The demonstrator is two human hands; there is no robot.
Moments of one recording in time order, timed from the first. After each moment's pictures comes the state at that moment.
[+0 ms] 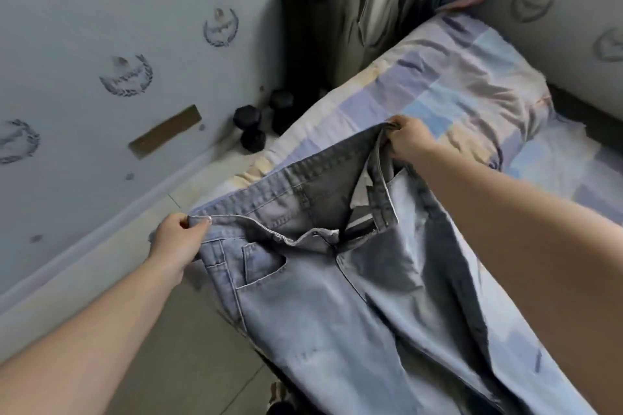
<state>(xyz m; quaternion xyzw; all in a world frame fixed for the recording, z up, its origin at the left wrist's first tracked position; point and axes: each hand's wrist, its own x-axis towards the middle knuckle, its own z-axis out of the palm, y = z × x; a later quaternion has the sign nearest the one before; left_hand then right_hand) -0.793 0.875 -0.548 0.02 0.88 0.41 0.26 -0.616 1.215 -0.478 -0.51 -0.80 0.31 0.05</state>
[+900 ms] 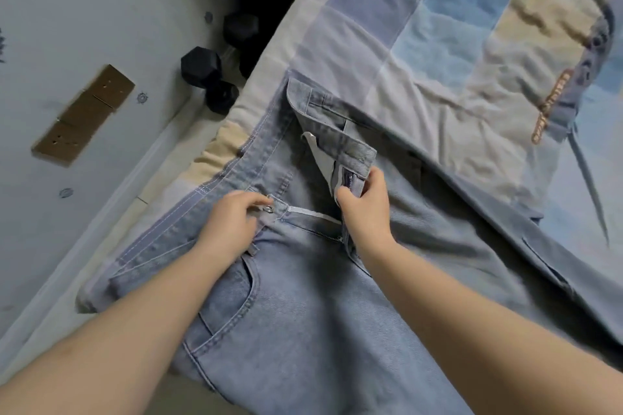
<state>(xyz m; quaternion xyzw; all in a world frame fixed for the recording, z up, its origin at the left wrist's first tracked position) -0.848 0.999 -0.744 0.44 0.83 0.15 0.30 -0.676 1.096 -0.763 -0.60 -0.48 0.58 0.27</state>
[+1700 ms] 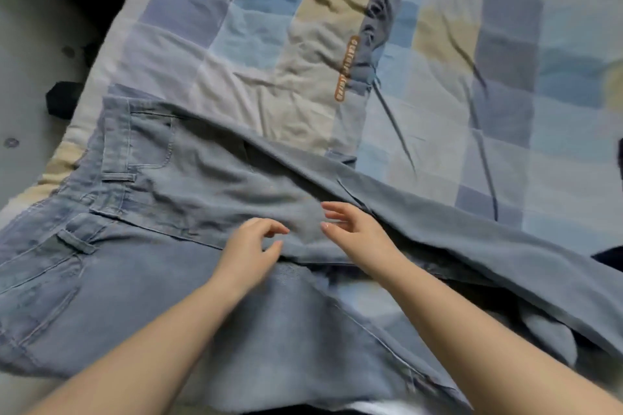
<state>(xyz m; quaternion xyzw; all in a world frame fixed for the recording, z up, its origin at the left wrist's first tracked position) -0.558 1.021 -0.722 0.55 0.74 0.15 0.36 -0.370 1.081 -0.706 -0.56 -0.53 0.63 0.11</state>
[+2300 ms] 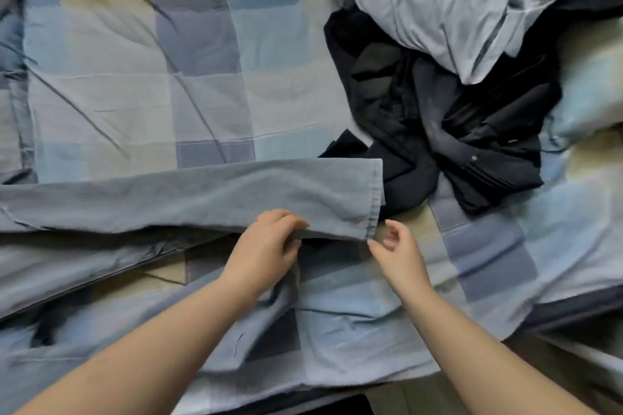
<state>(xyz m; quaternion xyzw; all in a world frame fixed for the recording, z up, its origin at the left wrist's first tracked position) -0.099 1.022 -0.763 0.80 0.46 0.03 0.39 0.109 0.936 -0.777 -0.84 -0.22 0.45 0.20</state>
